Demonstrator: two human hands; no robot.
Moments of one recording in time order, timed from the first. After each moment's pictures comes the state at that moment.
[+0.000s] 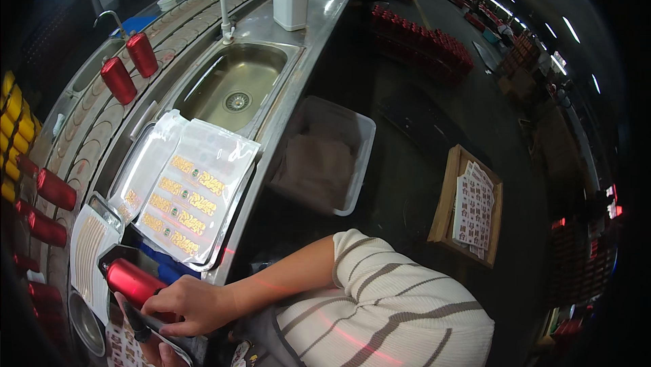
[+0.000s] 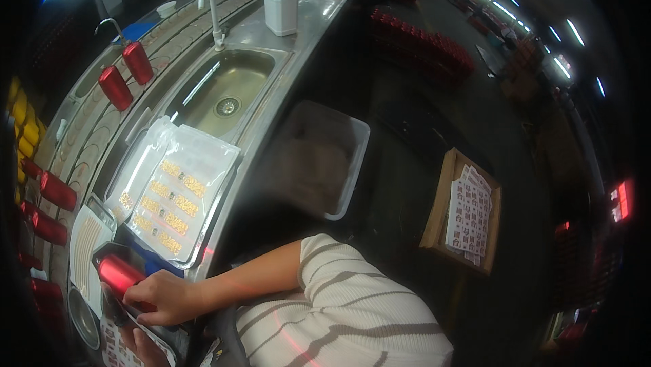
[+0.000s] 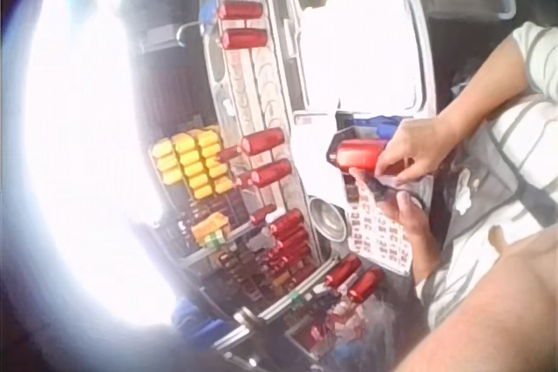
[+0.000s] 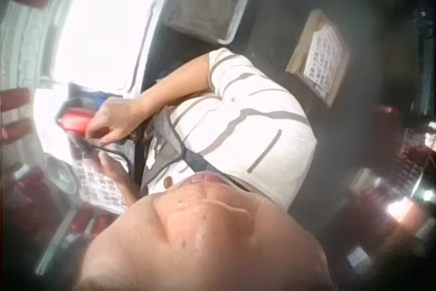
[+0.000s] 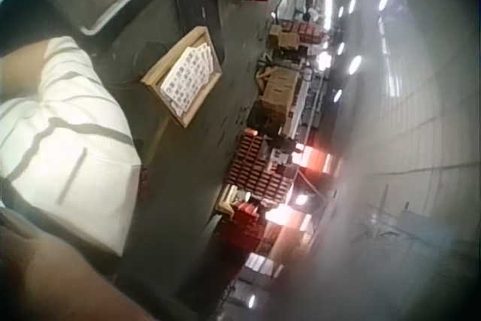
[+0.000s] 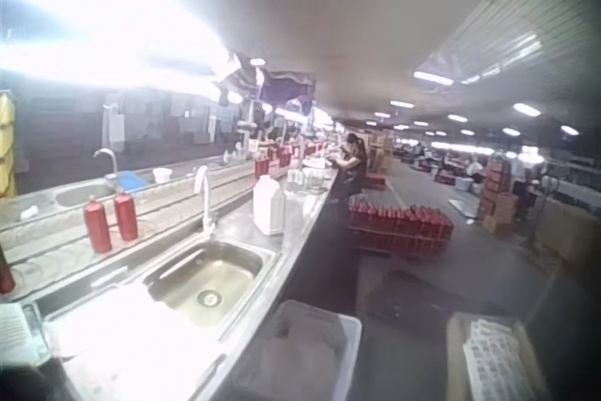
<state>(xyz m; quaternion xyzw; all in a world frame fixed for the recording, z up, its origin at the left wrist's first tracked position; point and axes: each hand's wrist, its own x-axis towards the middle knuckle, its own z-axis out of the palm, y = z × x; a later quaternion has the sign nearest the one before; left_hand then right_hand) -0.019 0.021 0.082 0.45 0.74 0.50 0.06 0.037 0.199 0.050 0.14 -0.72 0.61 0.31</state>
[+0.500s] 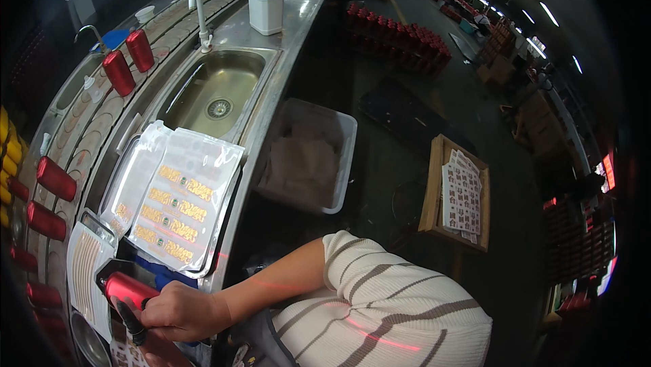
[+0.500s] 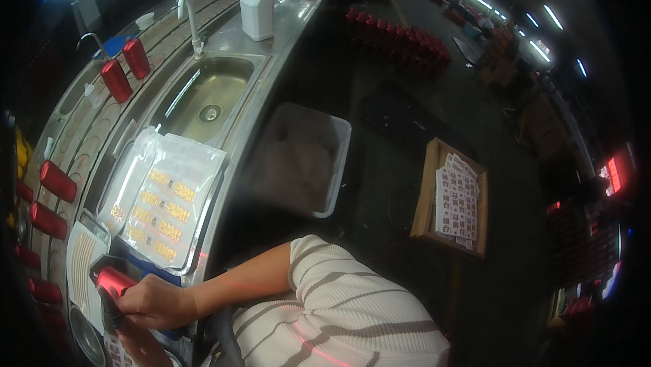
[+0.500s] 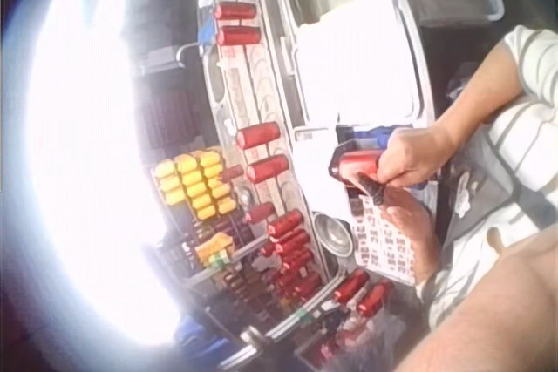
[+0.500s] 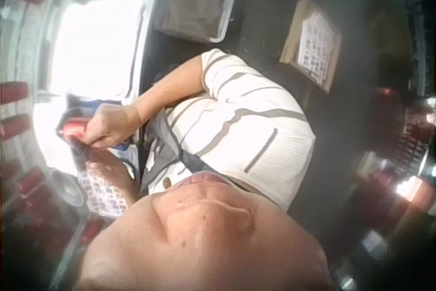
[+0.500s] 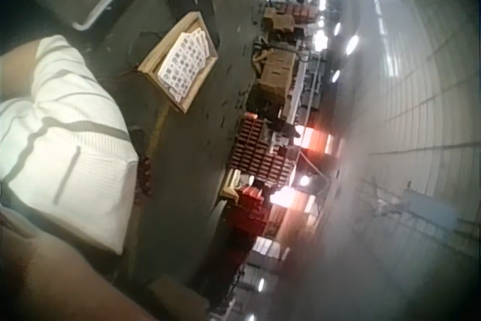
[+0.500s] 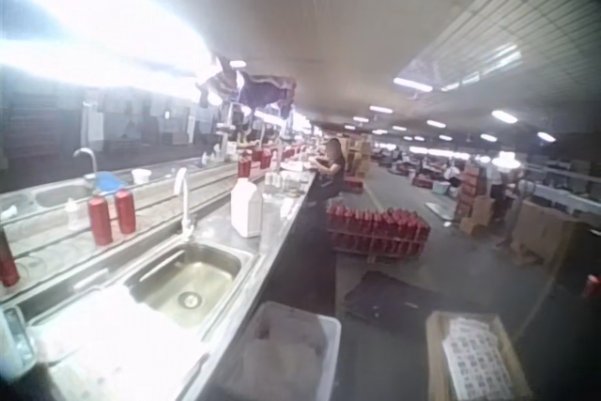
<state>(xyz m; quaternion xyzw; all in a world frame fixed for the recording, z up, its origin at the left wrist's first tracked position) -0.053 0.035 0.054 0.47 0.71 0.52 0.06 0.018 0.186 0.047 0.14 -0.73 0.52 0.42</state>
